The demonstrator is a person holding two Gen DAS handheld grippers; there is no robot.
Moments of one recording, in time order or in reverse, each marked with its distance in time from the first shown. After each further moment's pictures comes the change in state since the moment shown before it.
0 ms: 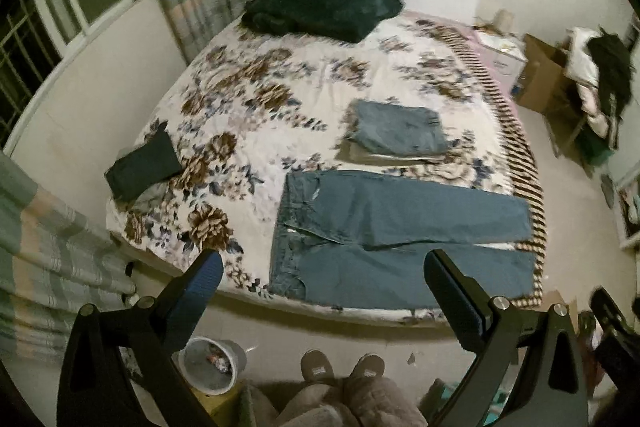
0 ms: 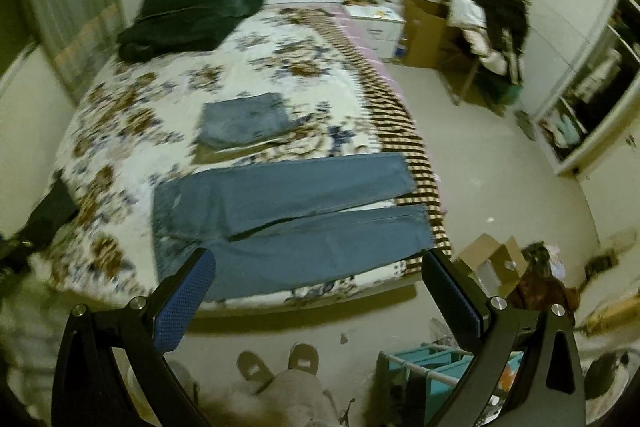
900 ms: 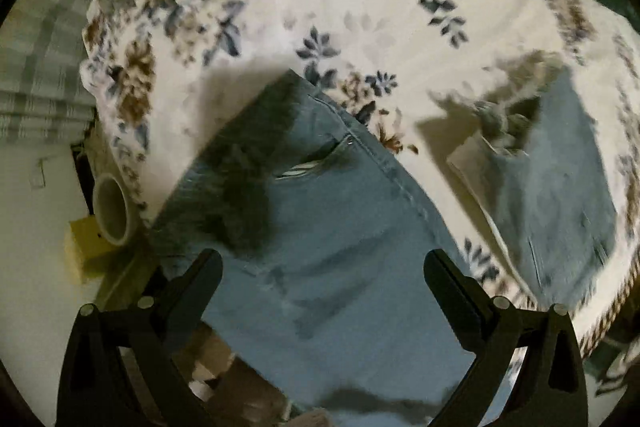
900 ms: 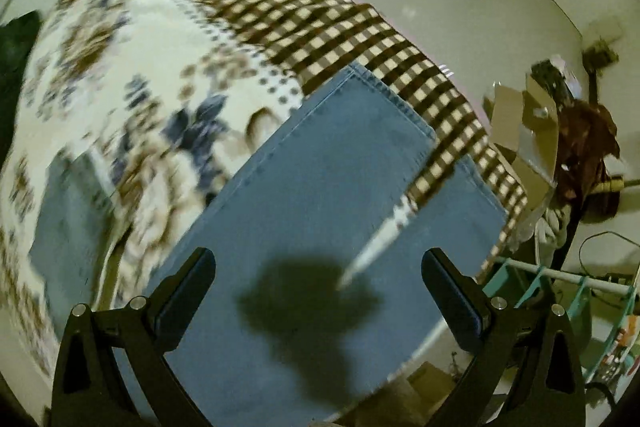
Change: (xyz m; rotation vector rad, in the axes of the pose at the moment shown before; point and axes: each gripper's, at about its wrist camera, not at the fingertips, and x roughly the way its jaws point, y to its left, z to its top) left arm 0.490 -0.006 0.140 -0.759 0.608 0.204; right arm 0.621 -0.138 0.187 0.627 0.490 -0.112
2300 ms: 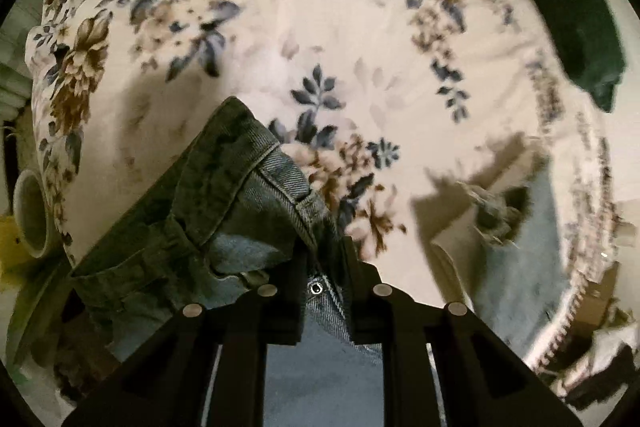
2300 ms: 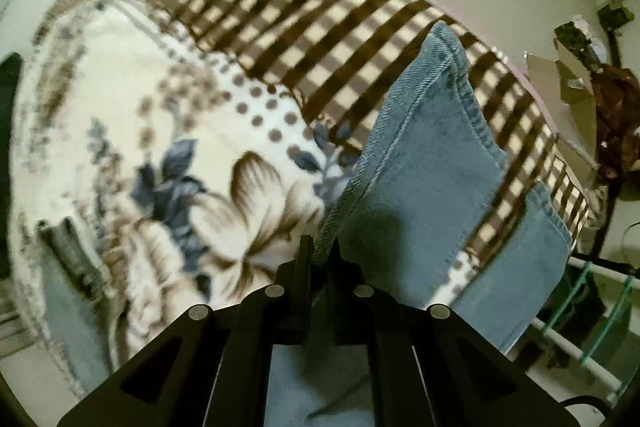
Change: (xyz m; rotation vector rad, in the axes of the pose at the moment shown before) left arm 0.043 0.103 0.031 -0.093 -0.161 -0.373; right arm 0.051 -0.030 0.051 0.067 0.014 0.175
